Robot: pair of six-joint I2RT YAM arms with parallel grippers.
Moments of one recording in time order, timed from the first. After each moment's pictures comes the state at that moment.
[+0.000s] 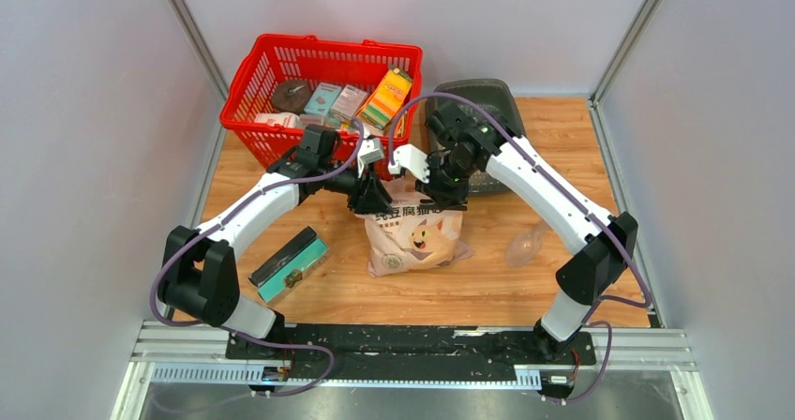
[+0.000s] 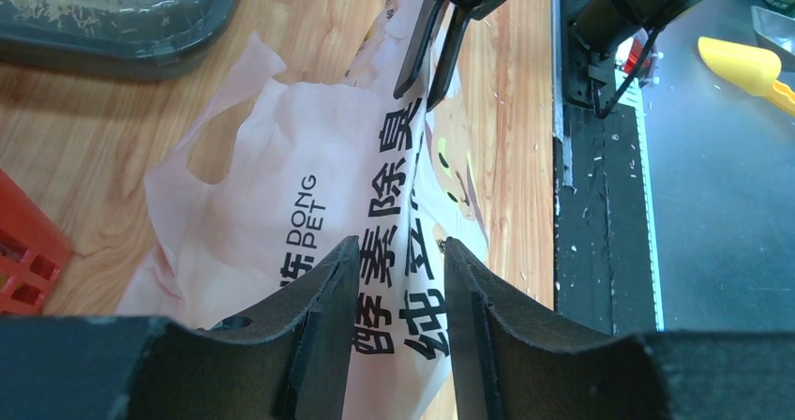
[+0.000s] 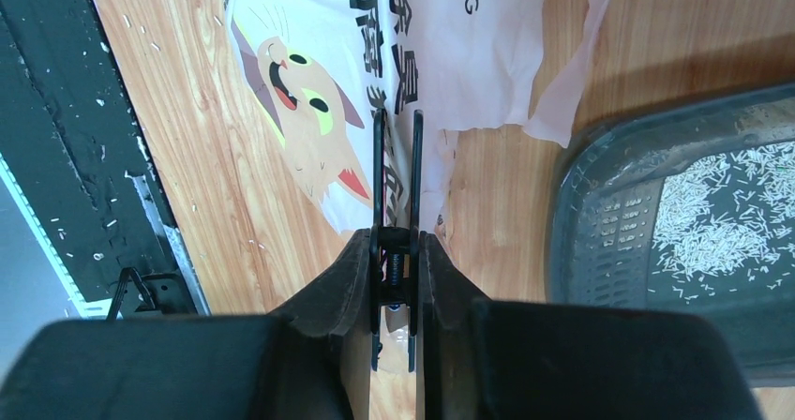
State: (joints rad) left arm -0.40 1.47 1.08 -0.39 1.07 0.37; right arm 0.69 1.70 1.79 -1.32 -0.28 -0.75
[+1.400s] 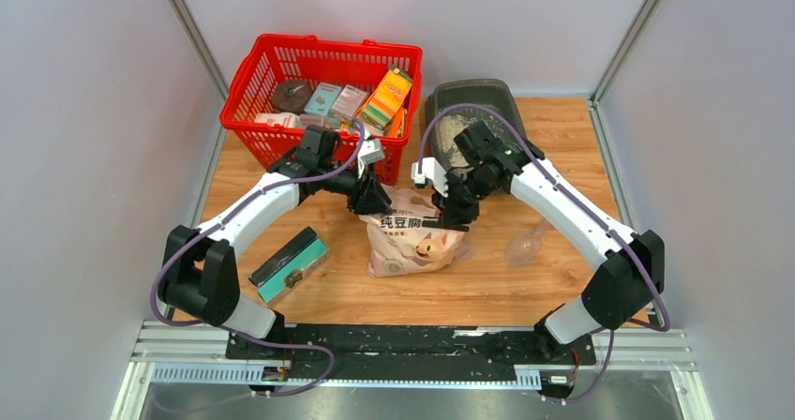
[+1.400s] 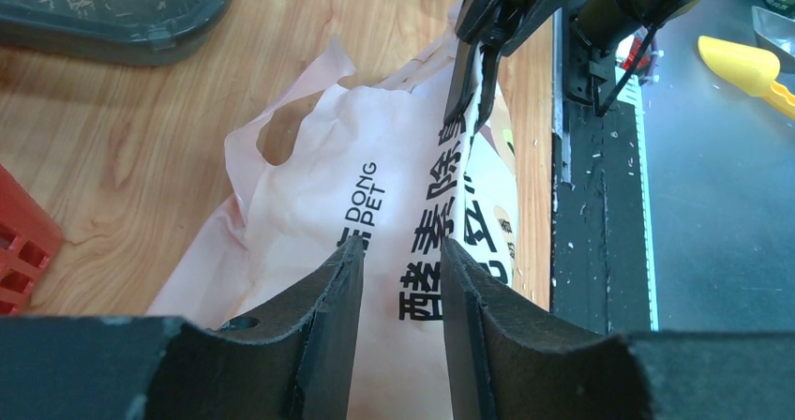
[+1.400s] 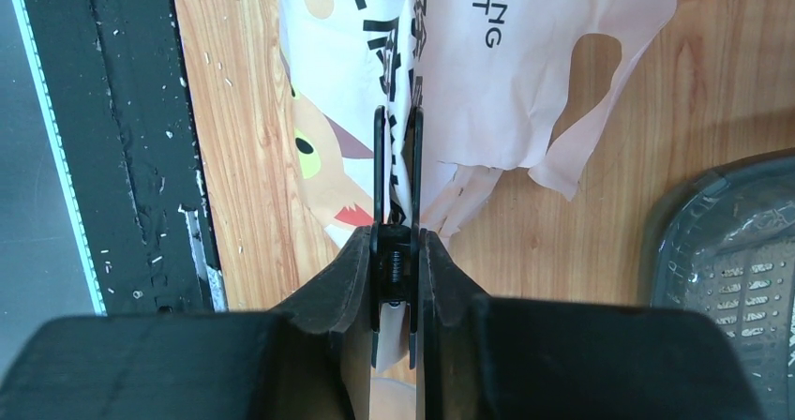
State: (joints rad) left arm -0.40 1.47 1.08 -0.41 1.06 0.37; right arm 0.58 1.51 1.41 -1.09 -0.56 -0.78
